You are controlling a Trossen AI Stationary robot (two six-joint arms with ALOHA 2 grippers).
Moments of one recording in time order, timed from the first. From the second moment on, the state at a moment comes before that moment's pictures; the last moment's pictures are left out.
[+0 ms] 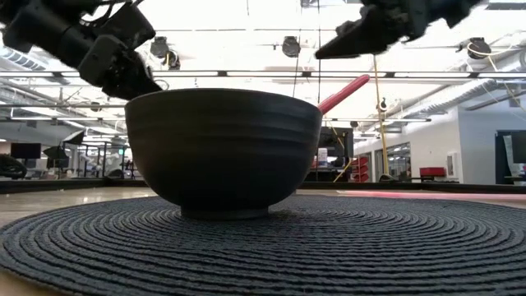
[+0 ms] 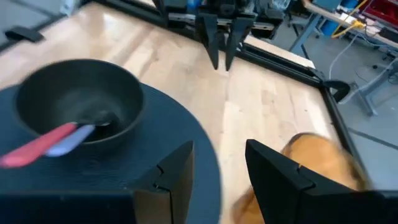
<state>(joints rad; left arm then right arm) -0.21 1.09 0.43 0.15 -0.43 -0.03 0.00 1.14 0.72 0.03 -0.03 -0.33</state>
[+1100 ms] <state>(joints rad) 0.01 0.82 0.22 0.32 -0.09 0.10 -0.26 1.62 1.34 -0.67 -0.21 -0.52</state>
